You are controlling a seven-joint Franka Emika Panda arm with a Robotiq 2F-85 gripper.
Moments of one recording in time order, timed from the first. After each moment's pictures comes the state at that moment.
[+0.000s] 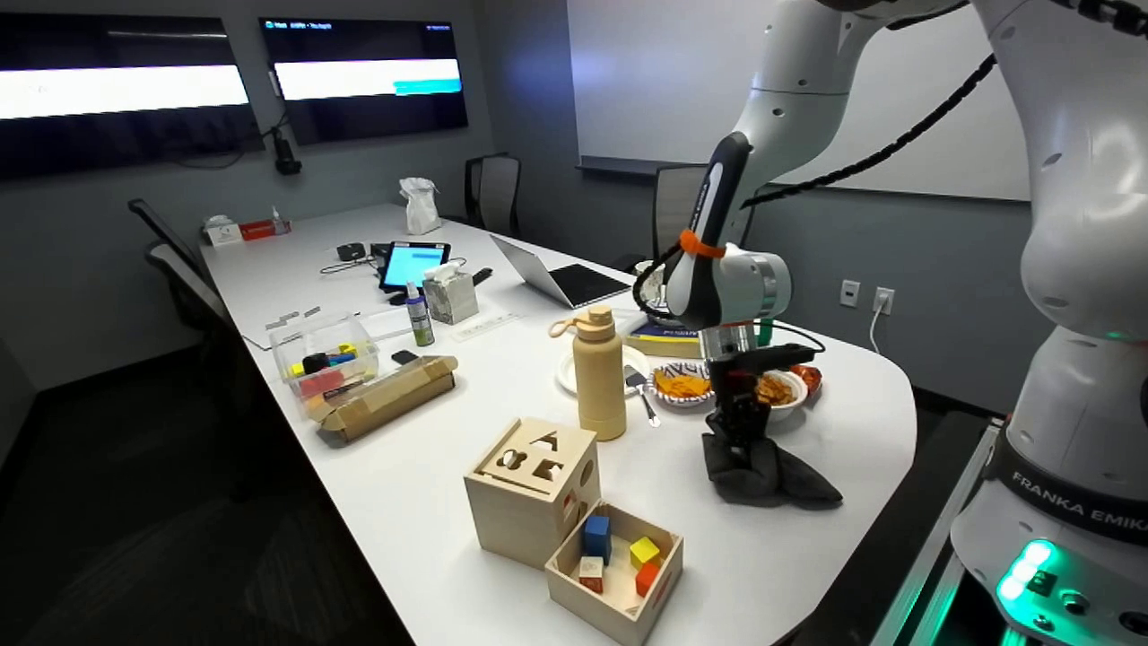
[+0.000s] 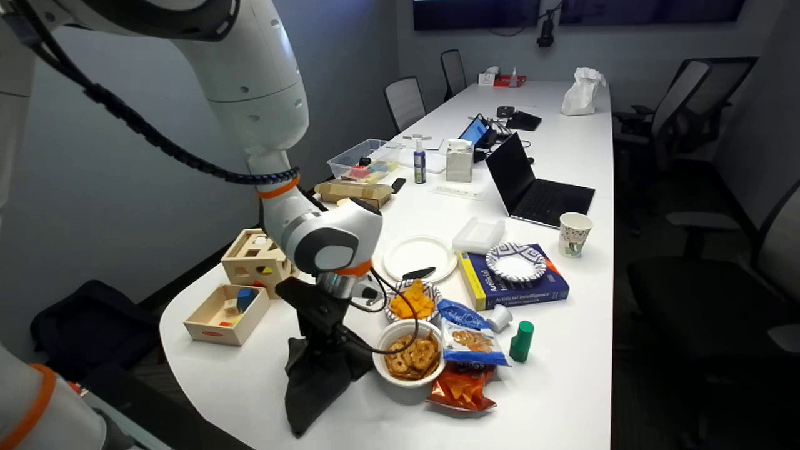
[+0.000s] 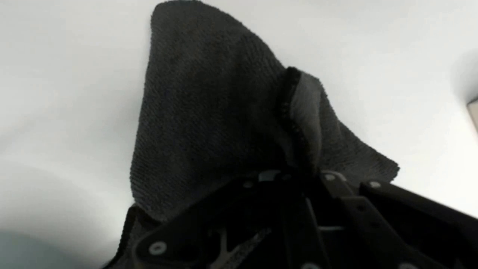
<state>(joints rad) -0.27 0.53 0.09 -2.45 0.21 2.52 -0.28</state>
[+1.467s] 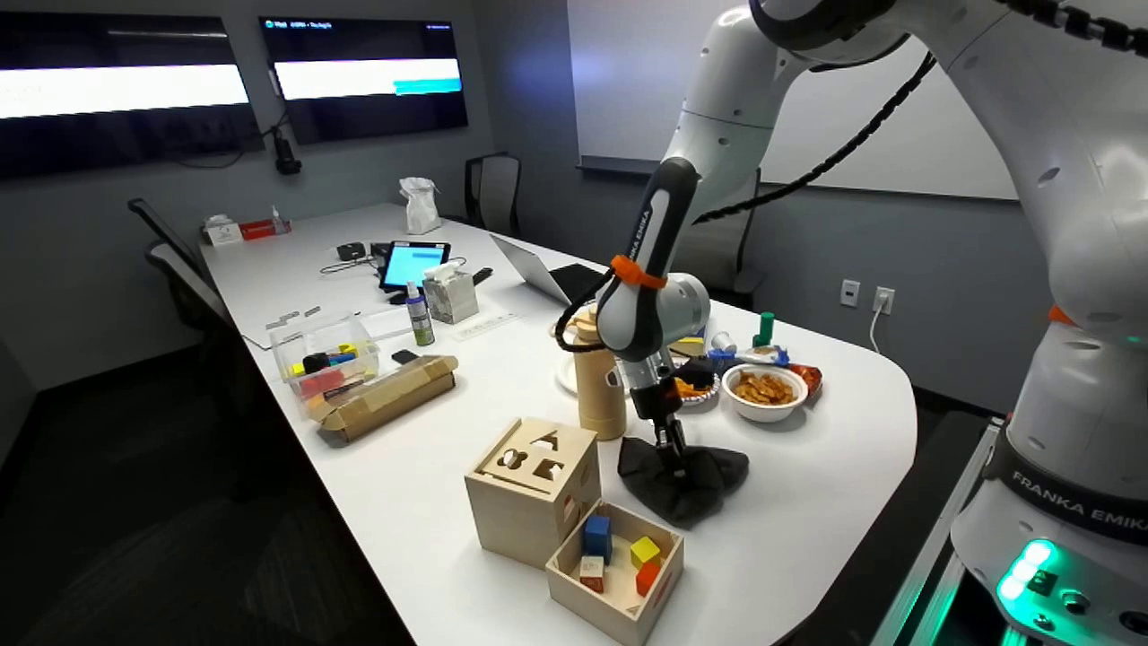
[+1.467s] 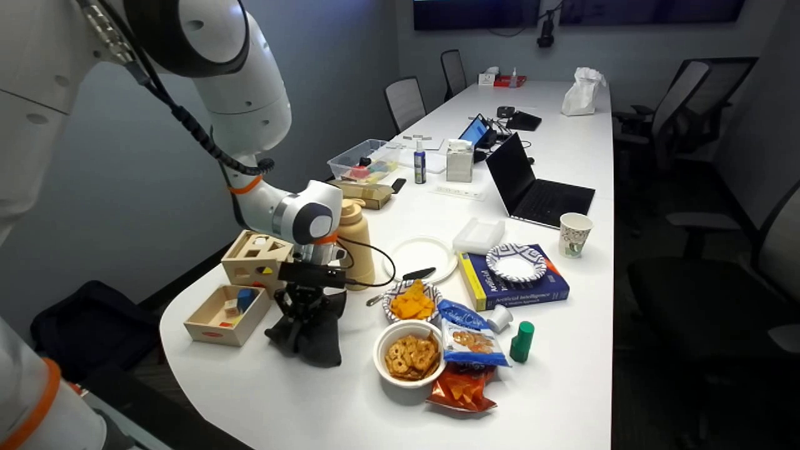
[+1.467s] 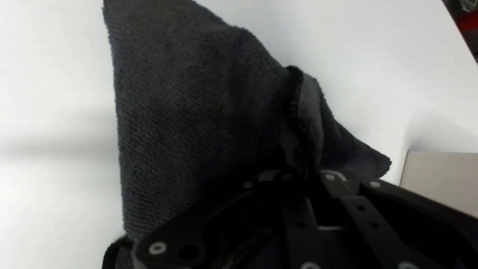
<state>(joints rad) -0.10 0.67 0.18 -2.22 -0.02 2.41 -0.57</state>
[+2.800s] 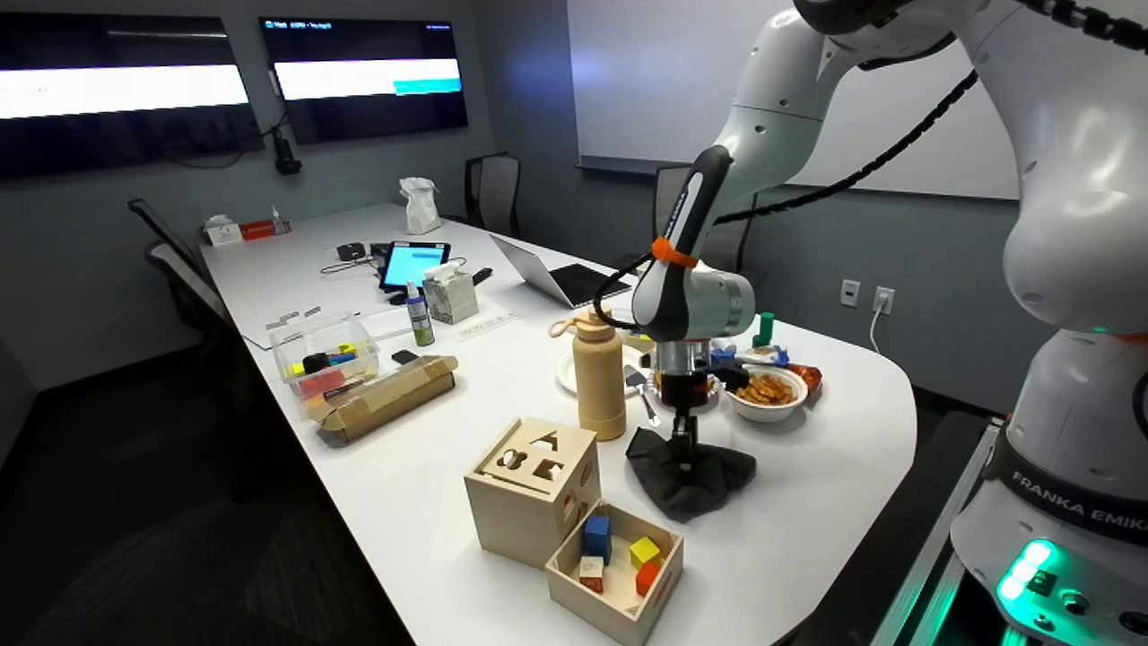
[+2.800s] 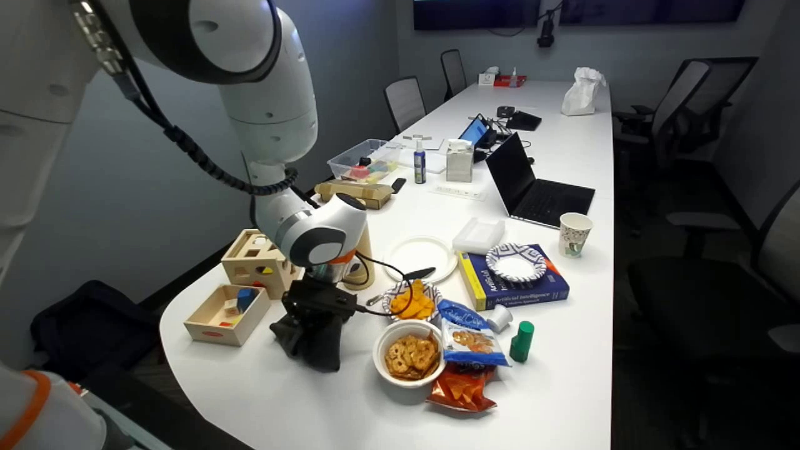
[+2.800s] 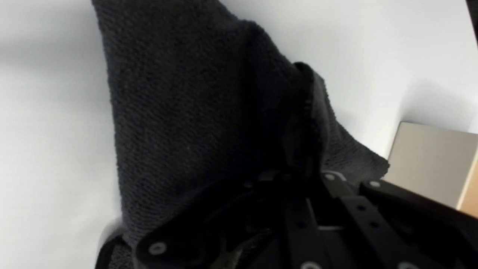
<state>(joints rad) -0.41 0.66 0.35 -2.36 0.18 2.62 -0.83</state>
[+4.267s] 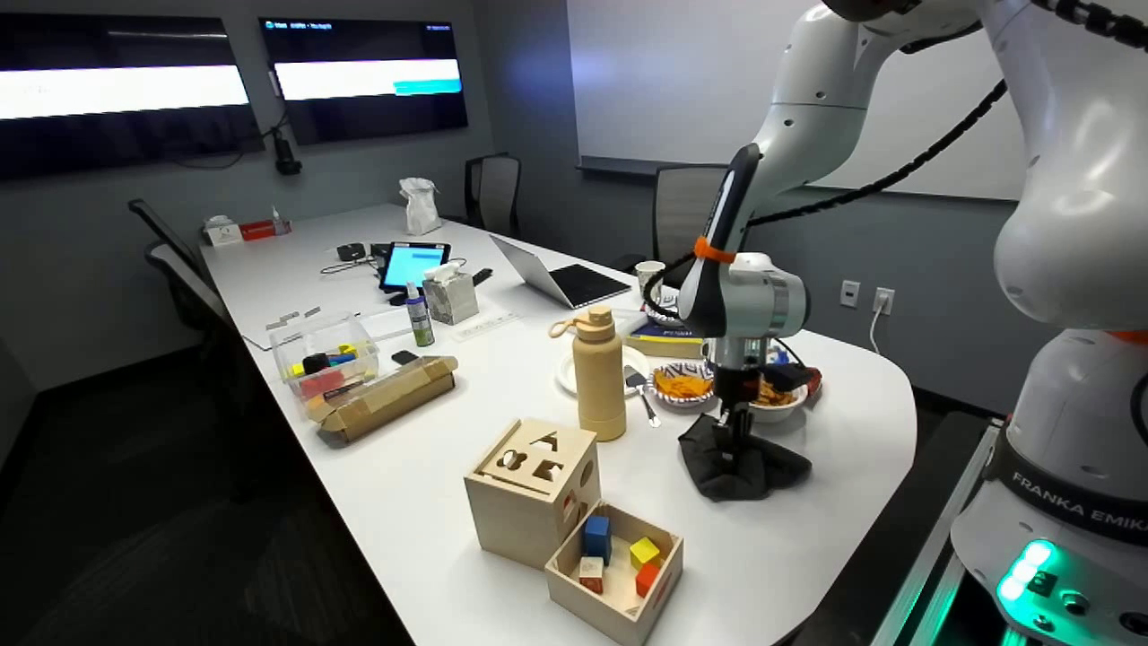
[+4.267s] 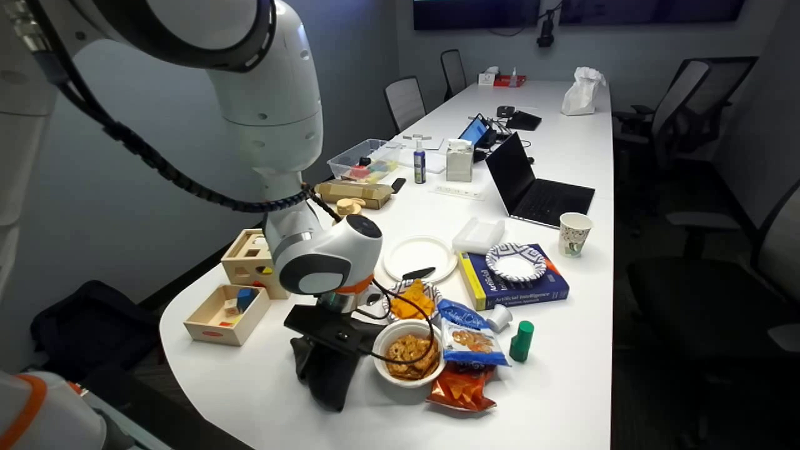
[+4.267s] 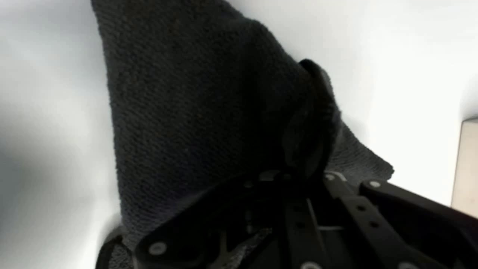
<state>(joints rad) -0.50 0.60 0.28 -2.50 0.36 2.79 -0.83</state>
